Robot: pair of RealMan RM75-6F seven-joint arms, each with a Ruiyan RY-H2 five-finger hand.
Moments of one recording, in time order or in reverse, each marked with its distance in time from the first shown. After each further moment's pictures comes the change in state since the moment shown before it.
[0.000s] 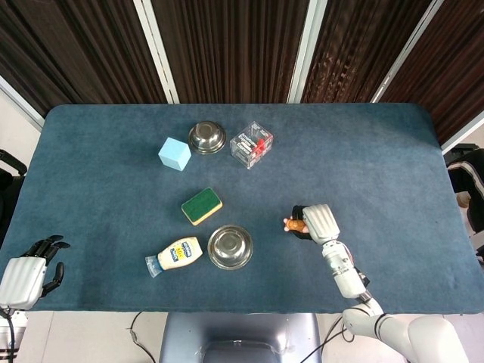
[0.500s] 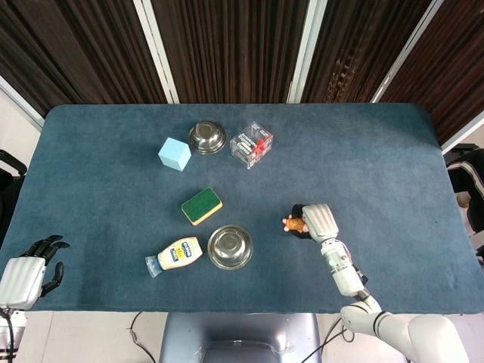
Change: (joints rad) left arm 0.000 0.001 0.000 0.002 0.000 -0.002 -0.005; right arm 0.015 -0.004 0.013 -0.008 0.034 -0.061 -0.017
